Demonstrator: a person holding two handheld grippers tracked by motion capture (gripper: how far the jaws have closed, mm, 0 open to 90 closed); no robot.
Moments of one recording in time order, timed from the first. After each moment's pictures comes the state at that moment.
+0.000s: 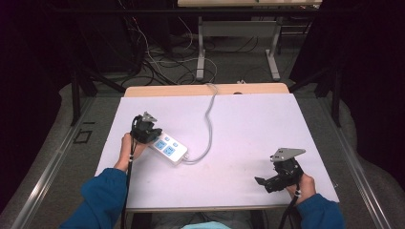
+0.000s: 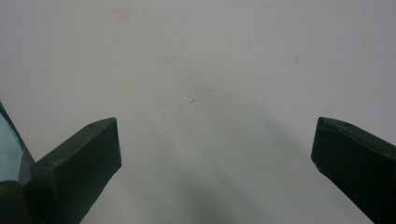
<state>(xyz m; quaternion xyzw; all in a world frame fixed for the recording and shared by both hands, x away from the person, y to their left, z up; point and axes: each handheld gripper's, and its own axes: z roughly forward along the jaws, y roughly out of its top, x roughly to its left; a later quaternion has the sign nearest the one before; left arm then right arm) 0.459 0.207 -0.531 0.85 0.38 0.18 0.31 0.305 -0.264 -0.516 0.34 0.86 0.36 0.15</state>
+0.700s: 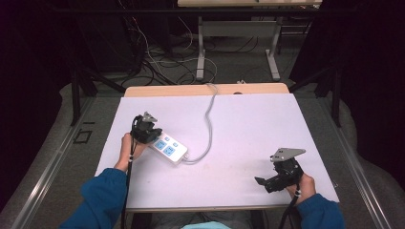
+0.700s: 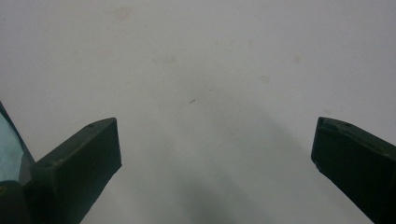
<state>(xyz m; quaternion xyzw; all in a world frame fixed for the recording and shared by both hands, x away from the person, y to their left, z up) 0.459 0.207 -0.530 0.85 0.38 0.18 0.31 0.305 -0.264 -0.516 0.34 0.86 0.36 0.15</state>
